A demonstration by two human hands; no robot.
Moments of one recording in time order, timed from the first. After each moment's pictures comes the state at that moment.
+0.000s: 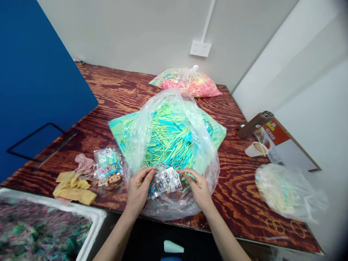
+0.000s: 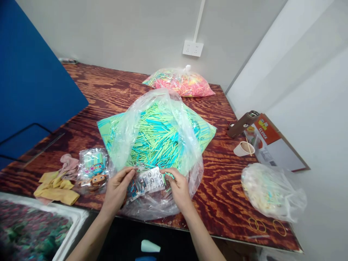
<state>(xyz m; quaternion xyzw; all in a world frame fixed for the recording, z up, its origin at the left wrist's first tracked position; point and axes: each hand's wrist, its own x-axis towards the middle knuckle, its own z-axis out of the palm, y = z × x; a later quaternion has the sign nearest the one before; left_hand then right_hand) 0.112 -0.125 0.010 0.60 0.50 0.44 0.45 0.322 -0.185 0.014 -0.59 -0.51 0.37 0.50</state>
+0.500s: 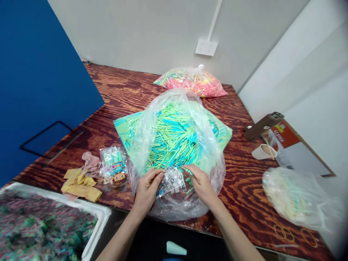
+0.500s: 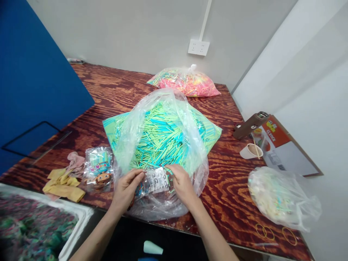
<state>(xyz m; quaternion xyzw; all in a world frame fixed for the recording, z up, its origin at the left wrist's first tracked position) 0.118 -0.130 0.010 0.63 0.47 0.42 0.46 0.335 -0.165 0.003 -0.59 -0.66 0.25 0.40</state>
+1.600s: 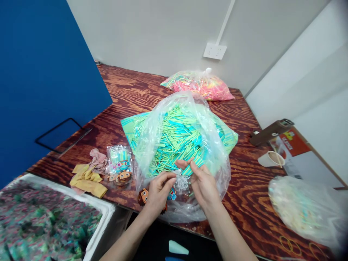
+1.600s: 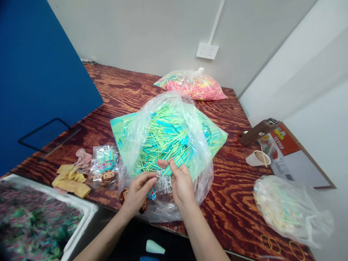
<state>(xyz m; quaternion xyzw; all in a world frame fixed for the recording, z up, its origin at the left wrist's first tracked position) 0.138 -0.139 0.010 0.60 0.43 0.43 0.52 0.282 -0.149 0.055 -0.47 -0.23 0.56 0.64</state>
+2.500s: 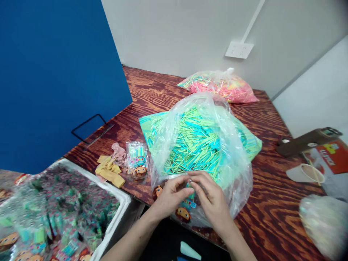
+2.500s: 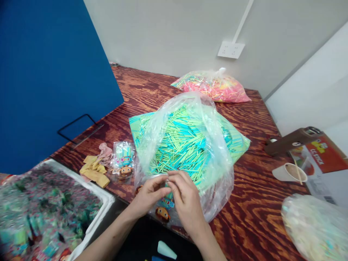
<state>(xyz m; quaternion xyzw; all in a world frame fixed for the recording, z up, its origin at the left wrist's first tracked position) 0.125 -0.145 0.034 0.51 0.32 0.40 0.69 0.275 -0.176 0.063 -0.53 -0.63 0.36 0.45</state>
